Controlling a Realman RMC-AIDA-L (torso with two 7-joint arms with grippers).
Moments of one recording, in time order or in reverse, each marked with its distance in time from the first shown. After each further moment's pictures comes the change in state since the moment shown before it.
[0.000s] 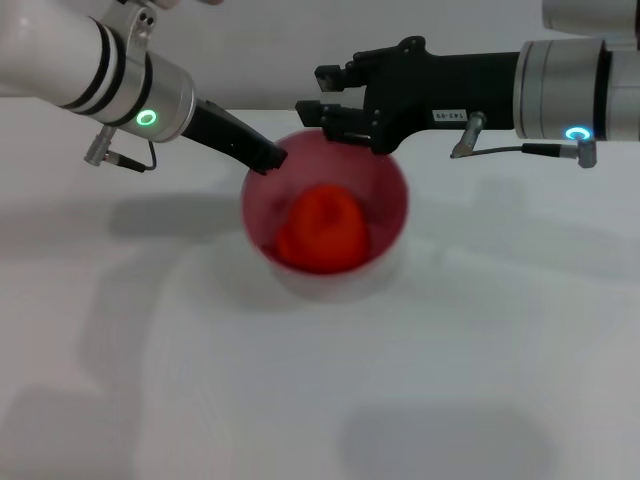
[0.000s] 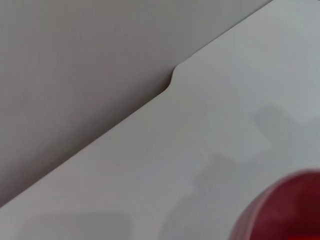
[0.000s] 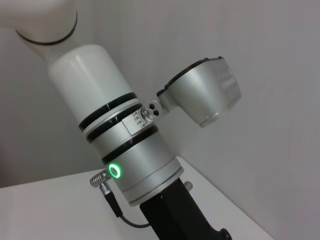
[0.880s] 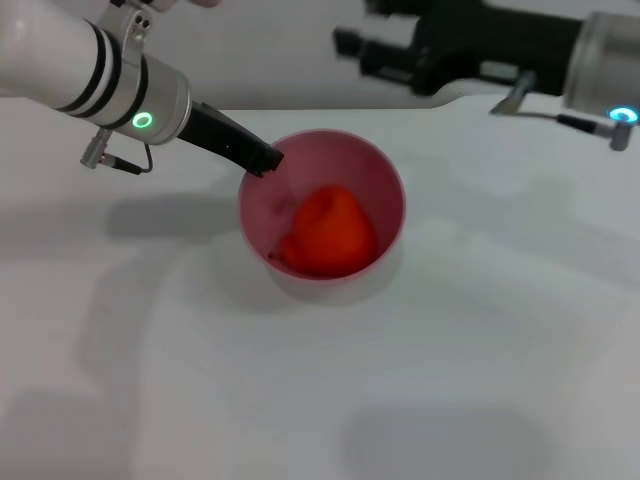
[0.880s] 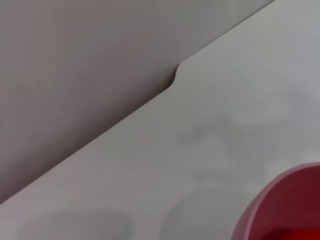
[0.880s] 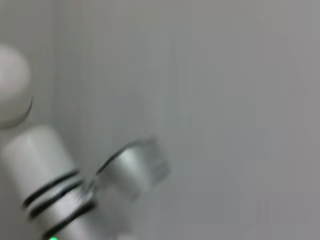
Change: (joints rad) left arm 0.009 0.002 0.000 0.000 -0.001 -0.002 -0.001; right arm -0.102 0.003 0.045 0.016 0.274 0.085 -0.237
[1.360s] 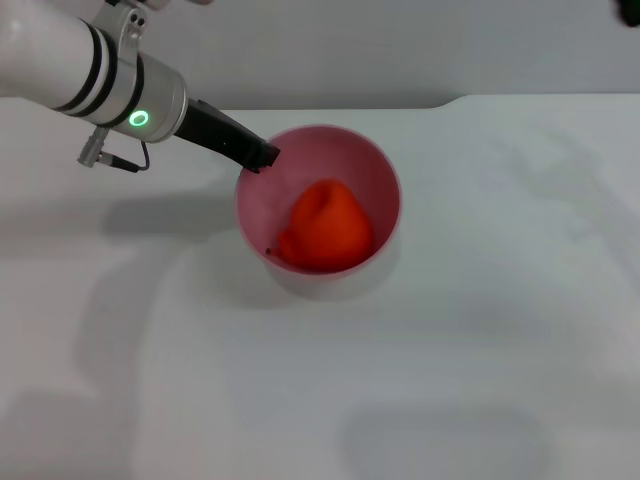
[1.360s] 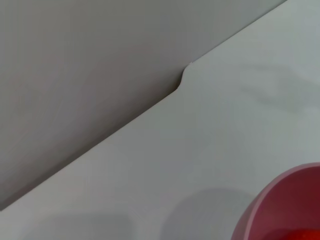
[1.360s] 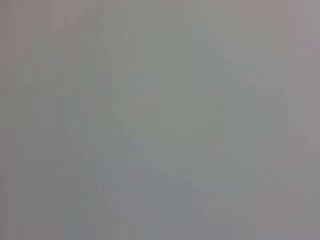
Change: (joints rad) left arm 0.005 0.001 -0.004 0.000 0.000 -0.016 0.000; right arm -0.182 -0.005 0.008 0.334 0.906 -0.126 -0.909
